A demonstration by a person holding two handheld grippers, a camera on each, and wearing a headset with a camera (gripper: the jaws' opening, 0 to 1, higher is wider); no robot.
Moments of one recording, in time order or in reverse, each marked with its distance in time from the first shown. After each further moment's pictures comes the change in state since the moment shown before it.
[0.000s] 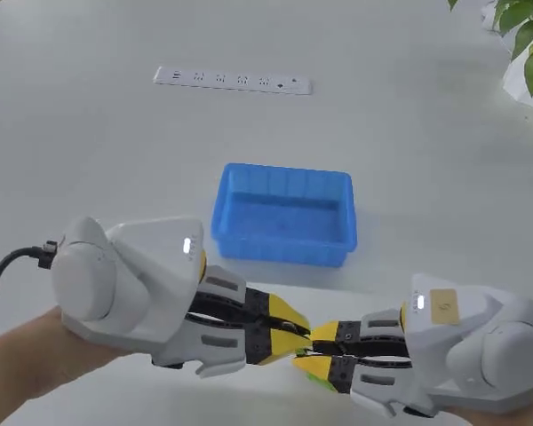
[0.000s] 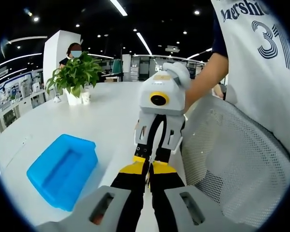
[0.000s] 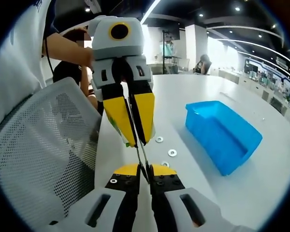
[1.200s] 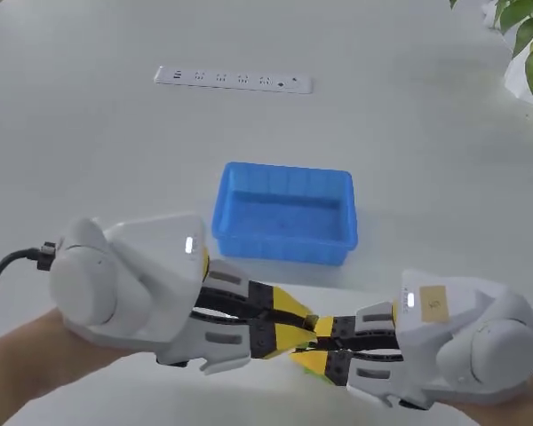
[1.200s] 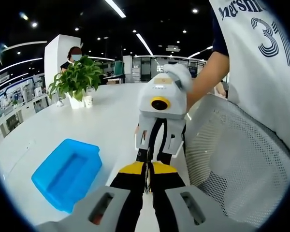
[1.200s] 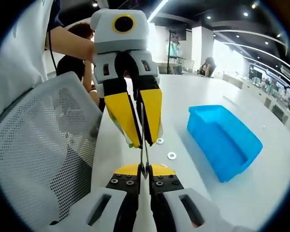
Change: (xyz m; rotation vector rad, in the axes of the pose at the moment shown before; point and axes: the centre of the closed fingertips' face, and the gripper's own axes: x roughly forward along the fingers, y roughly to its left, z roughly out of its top) left arm -0.002 0.006 0.004 0.024 -0.011 0.032; right arm 0.003 -0.001 0.001 -0.057 0.009 0.013
